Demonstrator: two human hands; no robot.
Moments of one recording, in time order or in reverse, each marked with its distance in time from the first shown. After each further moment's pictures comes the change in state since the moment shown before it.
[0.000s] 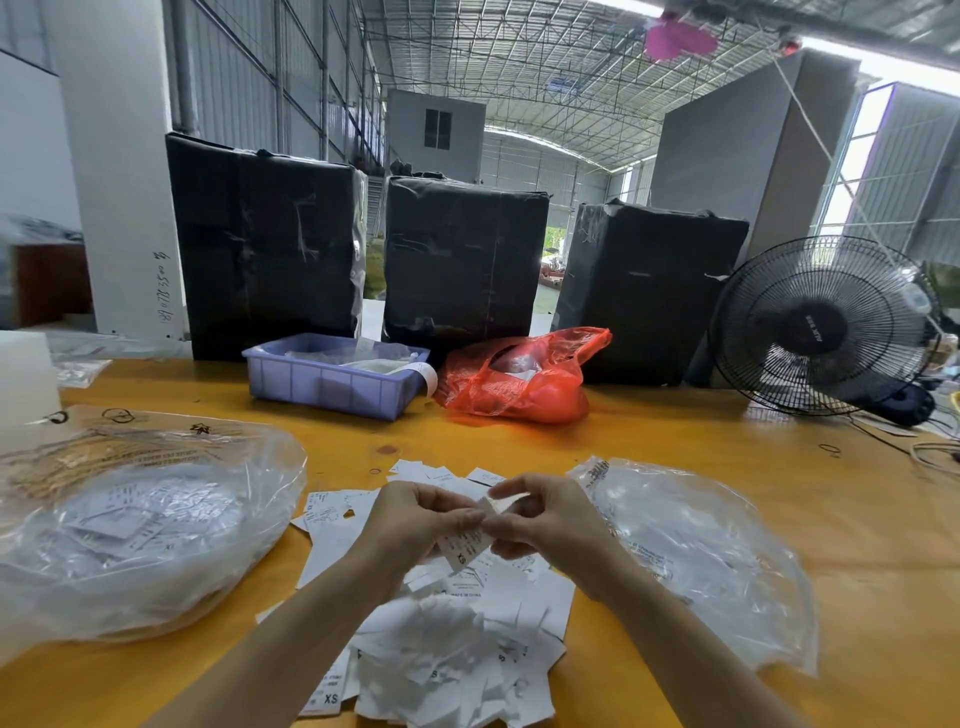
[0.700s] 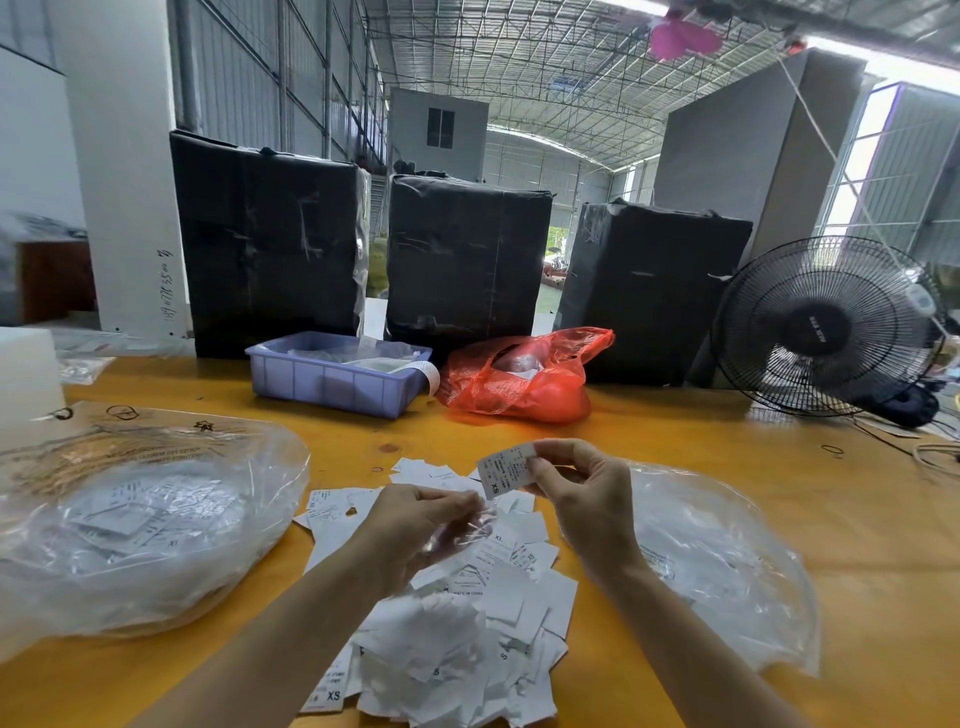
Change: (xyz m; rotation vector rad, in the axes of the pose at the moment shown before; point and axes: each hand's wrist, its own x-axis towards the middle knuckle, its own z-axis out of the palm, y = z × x) left_hand 0.002 0.004 0.000 -0.347 -0.077 -0.161; right_hand 0.009 0.005 -0.002 0.150 0.453 -0.320
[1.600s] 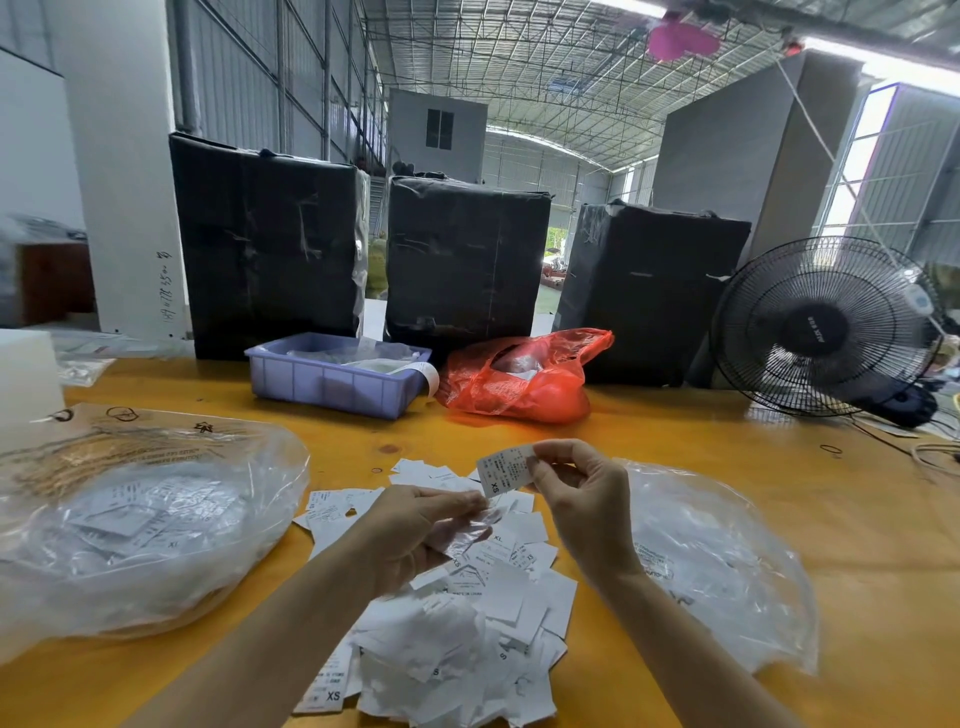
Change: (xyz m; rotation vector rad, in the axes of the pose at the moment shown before) left_hand 0.001 0.002 -0.003 0.036 -0.056 -0.050; right_hand -0.001 0.005 0.000 -0.114 0.039 -0.118
